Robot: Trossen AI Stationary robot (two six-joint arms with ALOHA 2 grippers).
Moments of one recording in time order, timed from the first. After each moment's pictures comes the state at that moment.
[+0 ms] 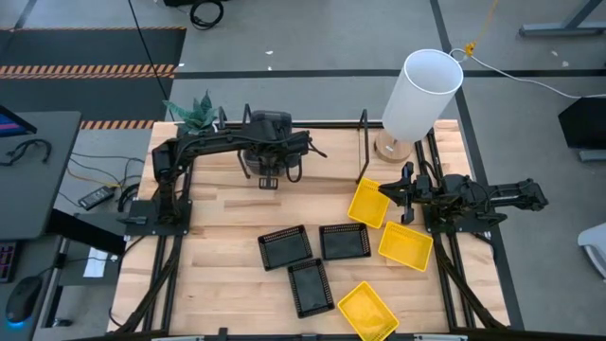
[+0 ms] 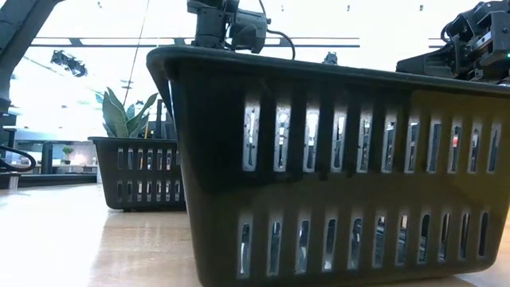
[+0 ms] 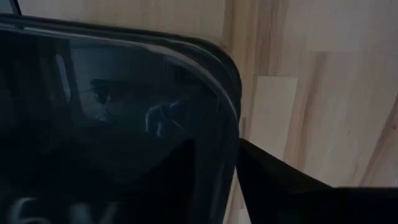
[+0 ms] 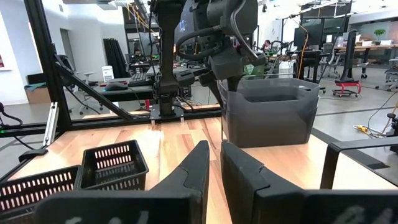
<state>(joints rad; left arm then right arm) 0.28 1.94 1.74 -1.36 -0.25 0.30 0.06 0.01 0.01 0.08 0.21 0.02</state>
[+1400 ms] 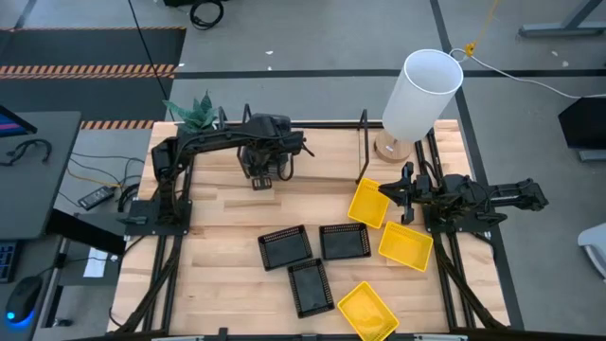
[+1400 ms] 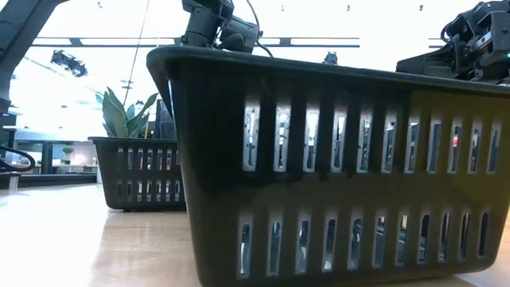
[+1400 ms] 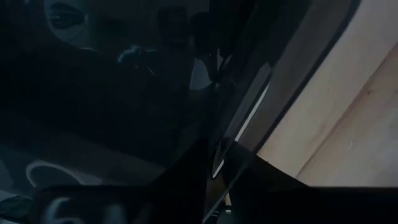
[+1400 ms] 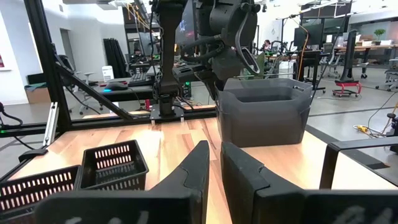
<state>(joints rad) 0.31 1.94 1.74 -1.57 -0.20 0.09 0.06 0.01 0.01 0.08 0.21 0.02</state>
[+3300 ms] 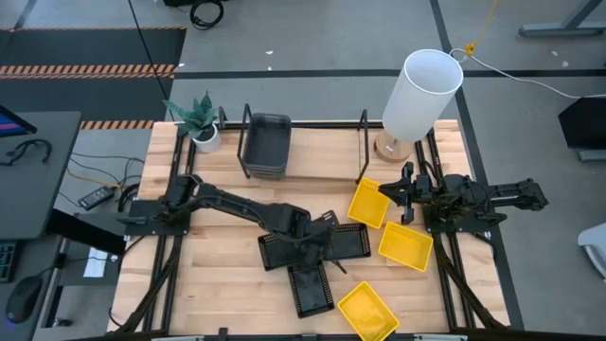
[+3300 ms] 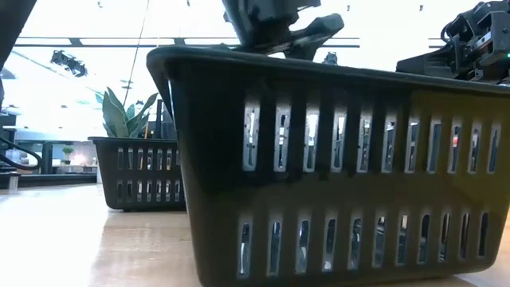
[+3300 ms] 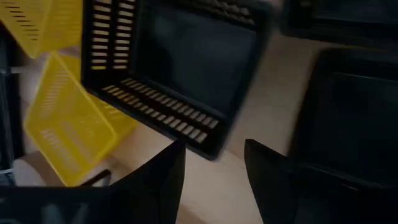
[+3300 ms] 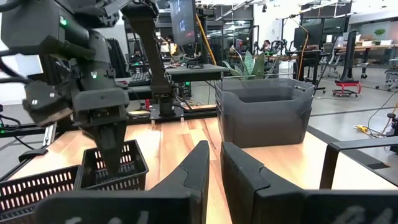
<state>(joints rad) -0.24 2.09 1.74 -0.77 -0.26 1.01 0.06 0.01 0.01 0.08 0.21 0.02</state>
